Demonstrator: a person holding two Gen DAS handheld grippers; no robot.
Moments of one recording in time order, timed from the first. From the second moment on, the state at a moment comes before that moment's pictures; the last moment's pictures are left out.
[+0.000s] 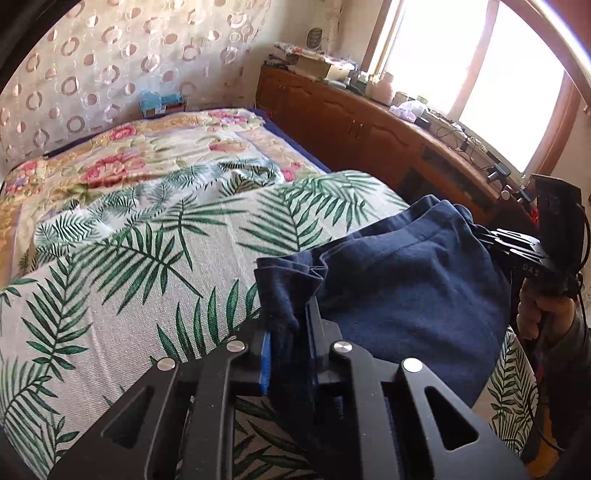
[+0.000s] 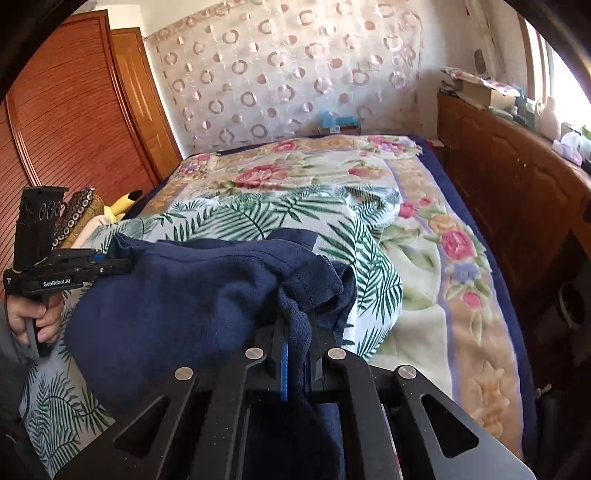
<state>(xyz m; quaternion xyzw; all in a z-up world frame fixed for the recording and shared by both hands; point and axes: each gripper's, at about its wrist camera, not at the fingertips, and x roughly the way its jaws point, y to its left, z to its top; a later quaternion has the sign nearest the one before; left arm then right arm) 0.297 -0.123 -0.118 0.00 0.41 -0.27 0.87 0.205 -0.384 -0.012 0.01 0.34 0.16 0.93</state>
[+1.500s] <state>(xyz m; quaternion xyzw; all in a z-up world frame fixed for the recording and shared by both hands) 0.142 0.174 -0.017 -0.09 0.19 0.04 0.98 0.306 -0.067 0.081 -0.23 0.13 0.36 0.89</state>
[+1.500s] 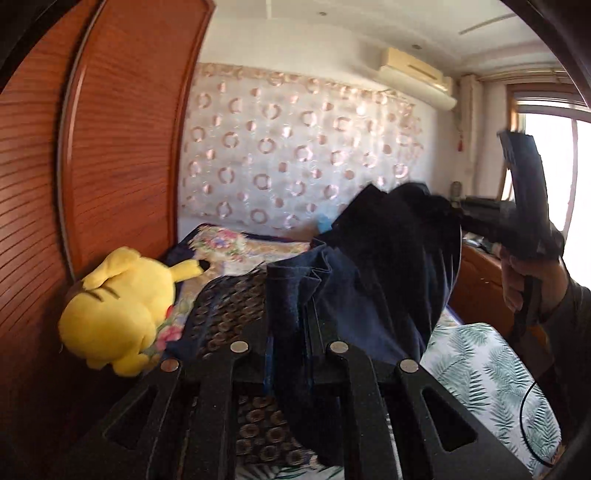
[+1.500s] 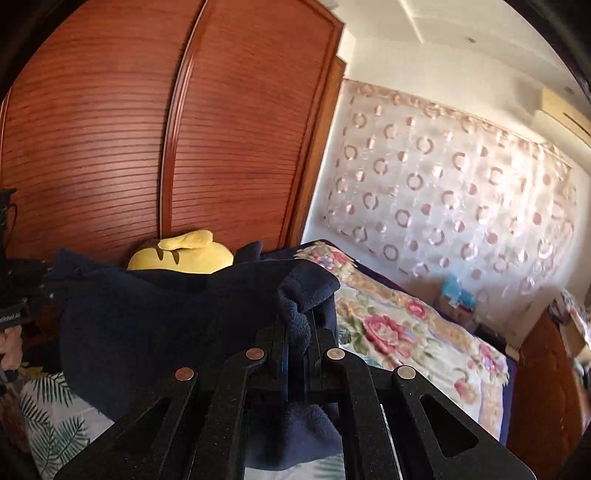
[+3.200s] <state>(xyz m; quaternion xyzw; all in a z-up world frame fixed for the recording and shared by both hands) 0.063 0.040 -0.015 -0.03 0.20 -0.03 0.98 0.121 -0.187 0.021 -0.07 0.18 0.24 0.95</state>
